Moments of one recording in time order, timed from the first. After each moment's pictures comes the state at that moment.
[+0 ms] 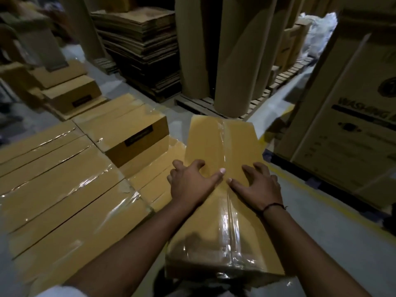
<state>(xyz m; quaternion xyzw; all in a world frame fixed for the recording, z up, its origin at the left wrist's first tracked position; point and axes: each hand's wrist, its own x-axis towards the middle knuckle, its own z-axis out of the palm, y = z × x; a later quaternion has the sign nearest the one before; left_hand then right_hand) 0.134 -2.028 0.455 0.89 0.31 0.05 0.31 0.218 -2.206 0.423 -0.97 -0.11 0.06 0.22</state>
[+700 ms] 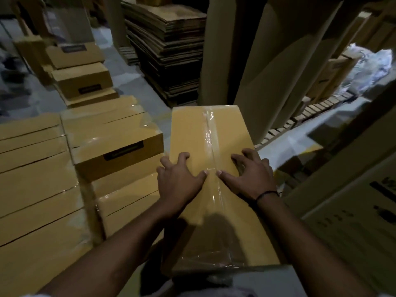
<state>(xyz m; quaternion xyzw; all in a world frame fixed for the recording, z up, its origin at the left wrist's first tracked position) 0.440 -1.945 0.441 0.84 0.43 0.12 0.30 0.571 -2.096 0.463 -0.94 -0.30 0.00 0.18</state>
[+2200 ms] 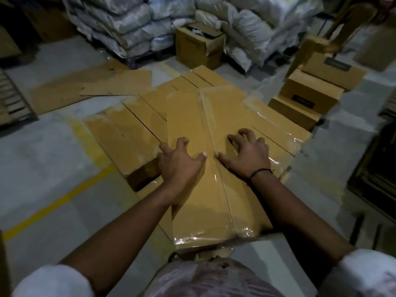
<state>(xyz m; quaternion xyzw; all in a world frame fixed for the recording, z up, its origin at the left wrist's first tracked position) 0.569 -1.799 0.422 0.33 0.88 0.29 0.16 0.726 -1.690 0.443 -0.51 -0.85 0.11 0.11</state>
